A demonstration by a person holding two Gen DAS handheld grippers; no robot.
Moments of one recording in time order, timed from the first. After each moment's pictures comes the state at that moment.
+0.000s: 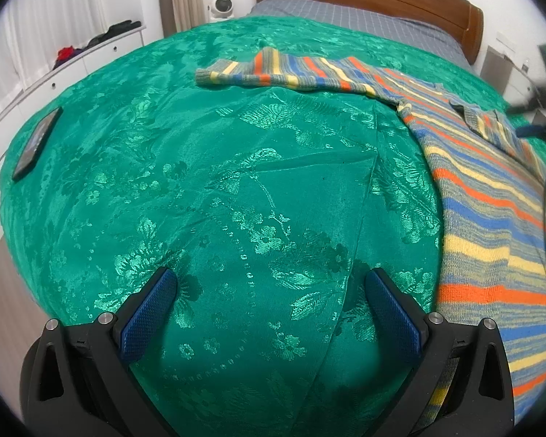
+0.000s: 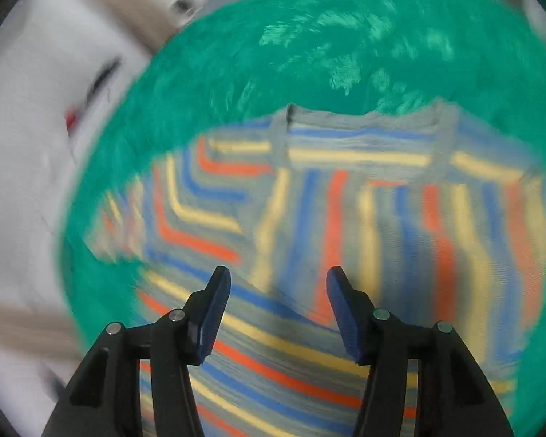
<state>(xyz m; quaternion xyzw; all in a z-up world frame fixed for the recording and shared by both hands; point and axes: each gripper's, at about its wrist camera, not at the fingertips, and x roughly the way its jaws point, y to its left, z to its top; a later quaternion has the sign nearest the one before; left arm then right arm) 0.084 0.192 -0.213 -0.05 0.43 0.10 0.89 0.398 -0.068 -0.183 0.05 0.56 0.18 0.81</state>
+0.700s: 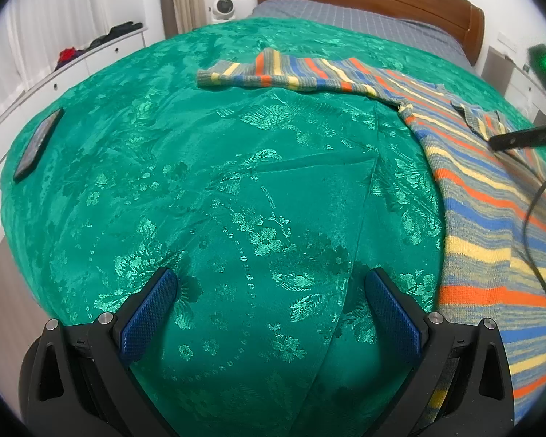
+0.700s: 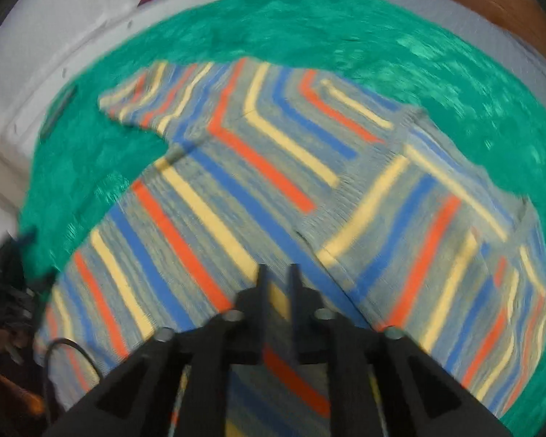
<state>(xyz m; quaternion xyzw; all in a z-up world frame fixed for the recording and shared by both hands) 0.086 0.191 -0.214 -0.05 0.43 0.11 0.89 0.371 -0.008 -0.209 -0.13 0.52 0.30 0.79</state>
